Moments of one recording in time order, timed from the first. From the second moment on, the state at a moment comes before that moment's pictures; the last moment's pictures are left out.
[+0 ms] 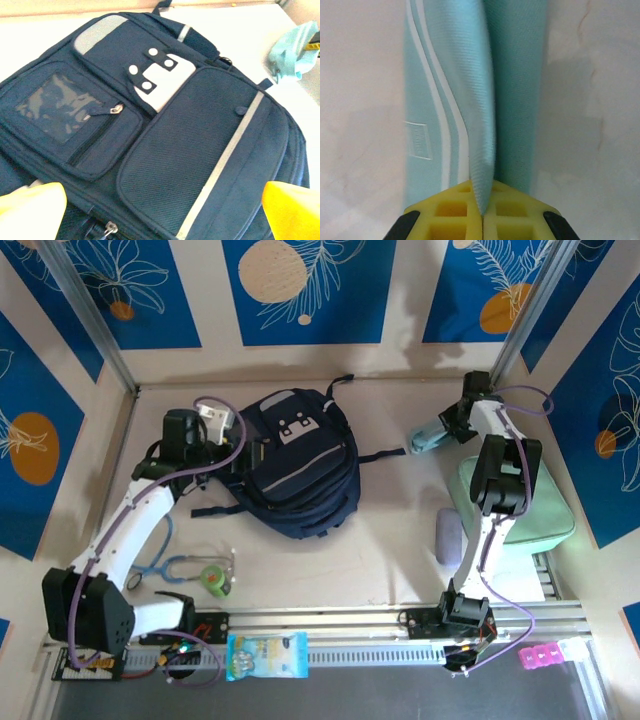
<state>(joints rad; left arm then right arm) -0.22 1.25 1.05 -0.43 0.34 -0.09 -0.16 2.12 1.68 -0.64 -0.04 0.88</state>
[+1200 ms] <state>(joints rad) -0.65 1.83 1.52 -0.86 0.16 0.27 0.03 1.14 0.97 -0.52 -0.12 0.98</state>
